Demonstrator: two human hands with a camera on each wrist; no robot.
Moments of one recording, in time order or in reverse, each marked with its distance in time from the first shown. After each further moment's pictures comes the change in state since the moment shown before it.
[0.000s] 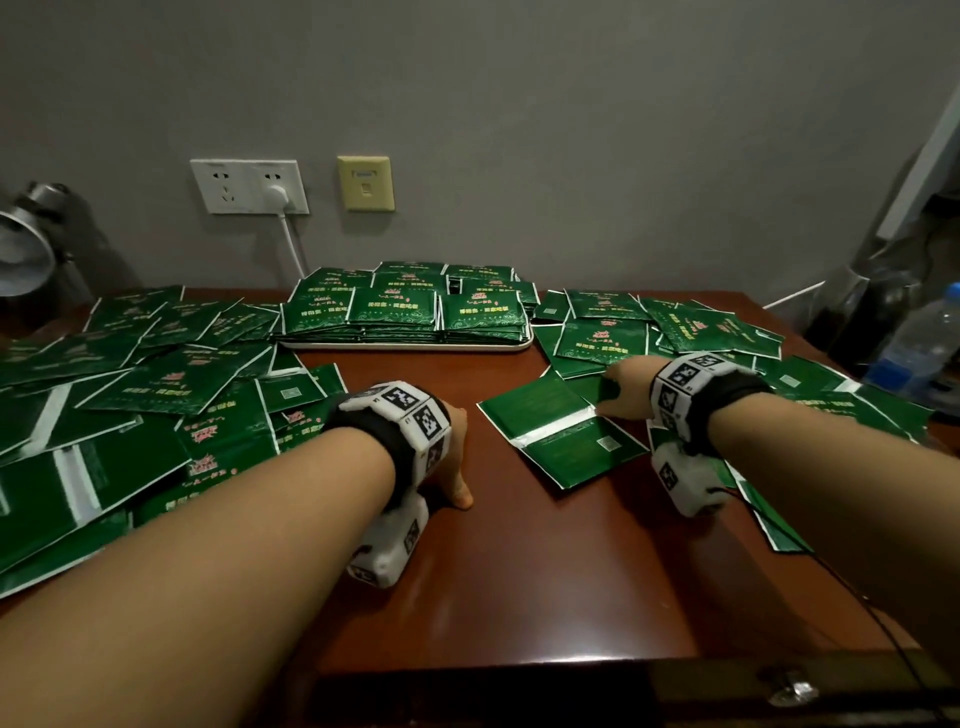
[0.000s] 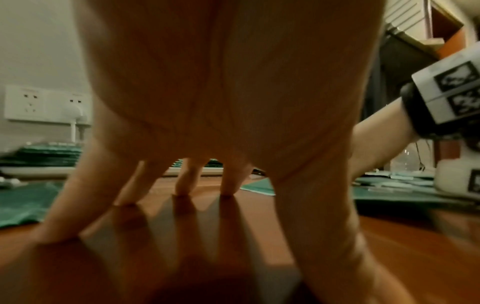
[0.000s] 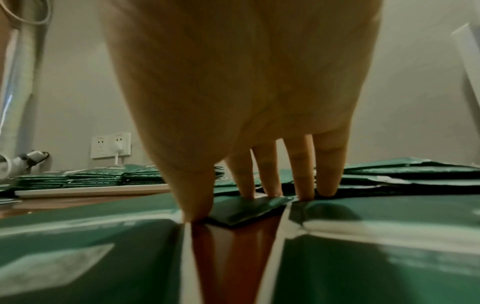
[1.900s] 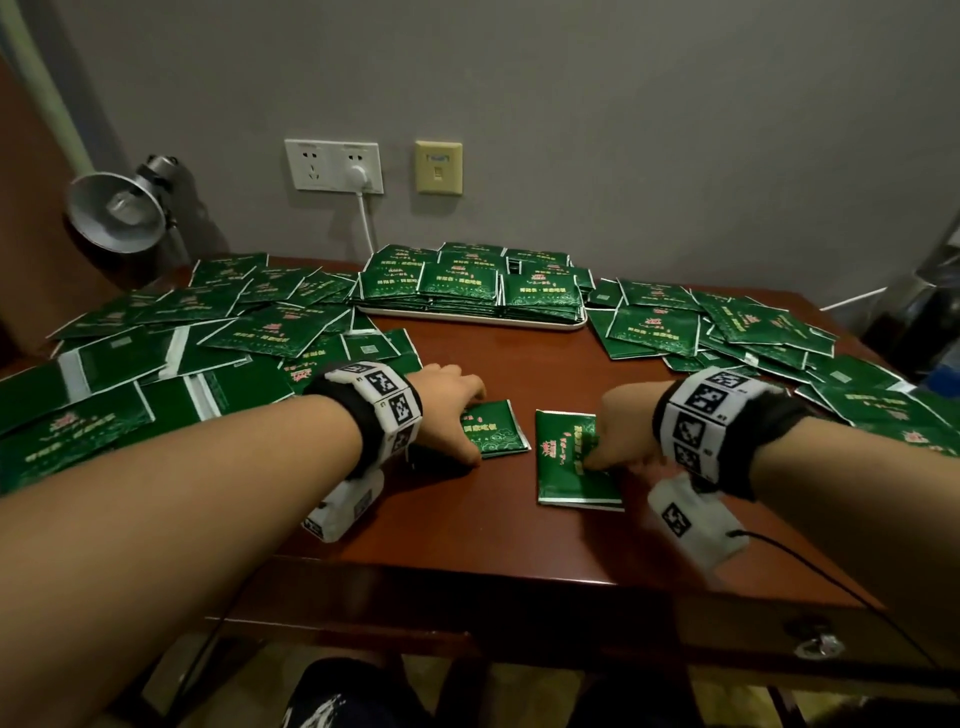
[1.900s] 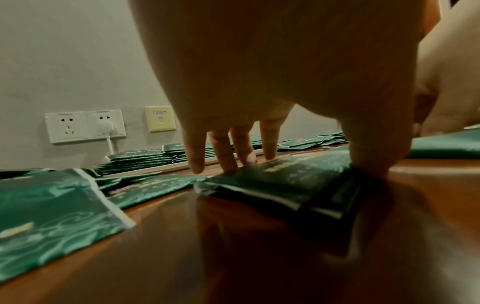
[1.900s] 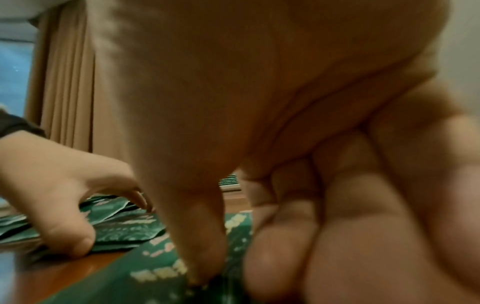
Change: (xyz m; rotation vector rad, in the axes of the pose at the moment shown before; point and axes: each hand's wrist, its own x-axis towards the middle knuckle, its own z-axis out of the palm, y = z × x) left_hand -0.037 -0.056 0.046 -0.216 0.246 0.165; right_hand -0.106 -0.096 -0.013 -0.003 -0.245 -0.157
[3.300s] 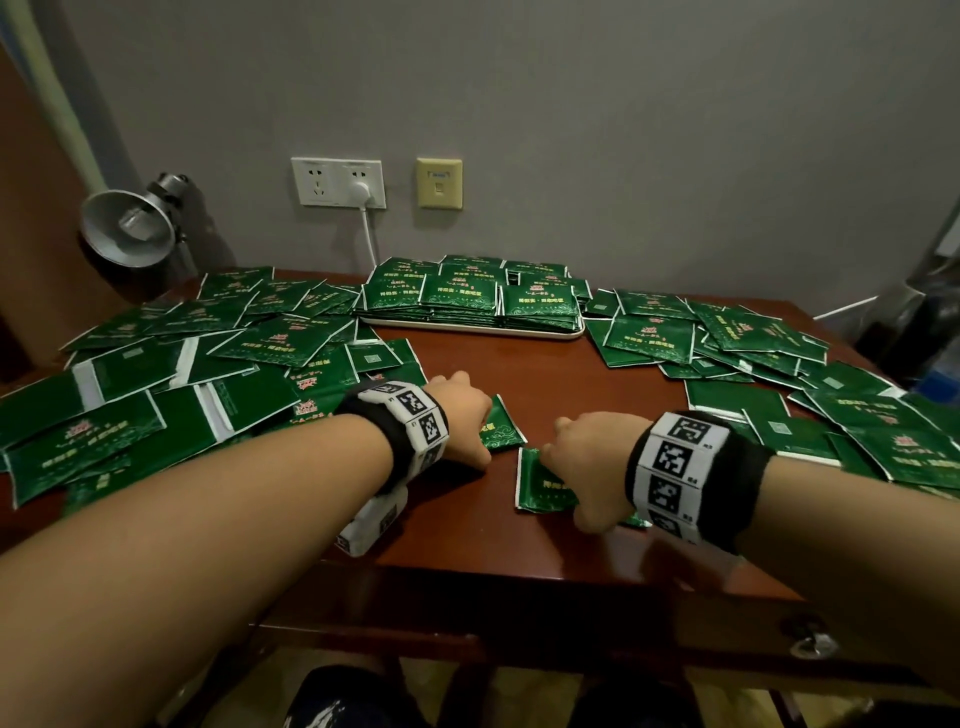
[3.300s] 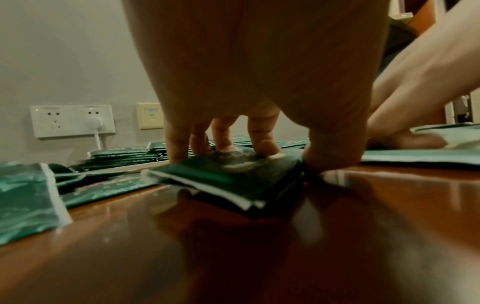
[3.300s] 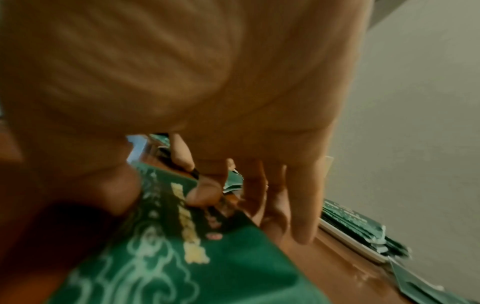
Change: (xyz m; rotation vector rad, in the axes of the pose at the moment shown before) left_hand -0.007 0.025 -0.002 0.054 0.002 -0.063; right_hand -0.031 -0.034 0.017 -0.487 0.174 -0.322
